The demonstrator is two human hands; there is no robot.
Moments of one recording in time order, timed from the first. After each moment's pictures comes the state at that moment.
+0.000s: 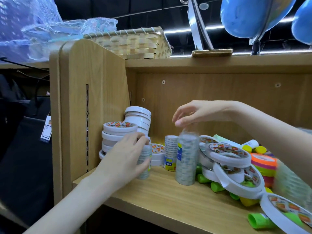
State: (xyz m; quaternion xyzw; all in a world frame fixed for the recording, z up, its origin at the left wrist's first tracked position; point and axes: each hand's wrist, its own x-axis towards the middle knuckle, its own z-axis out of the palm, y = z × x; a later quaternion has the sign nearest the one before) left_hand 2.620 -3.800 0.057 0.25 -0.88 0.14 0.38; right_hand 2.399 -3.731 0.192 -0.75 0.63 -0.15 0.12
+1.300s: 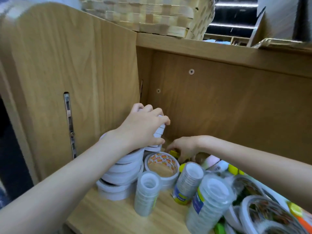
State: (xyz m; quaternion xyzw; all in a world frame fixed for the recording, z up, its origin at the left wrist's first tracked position) left_hand 2.564 -3.910 0.149 0.32 -0.92 0.13 0.18; right_hand 2.389 -3.898 0.126 -0.71 0.64 0.20 0.21
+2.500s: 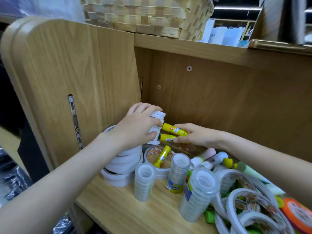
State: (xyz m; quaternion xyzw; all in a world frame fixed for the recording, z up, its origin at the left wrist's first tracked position) left_hand 2.578 -3.896 0.144 0.32 -0.92 0.08 0.21; right_hand 2.367 -3.862 0.143 -0.71 0.57 -0.18 0.38
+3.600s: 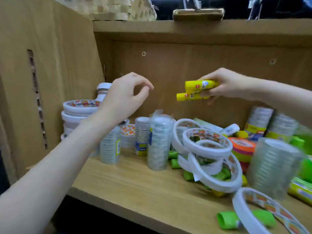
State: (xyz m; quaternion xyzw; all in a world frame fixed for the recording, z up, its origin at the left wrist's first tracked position) left_hand 2.537 -3.804 0.135 0.20 -0.82 -0.04 0.53; right_hand 2.291 -3.712 0.198 -0.73 0.64 -0.26 0.00
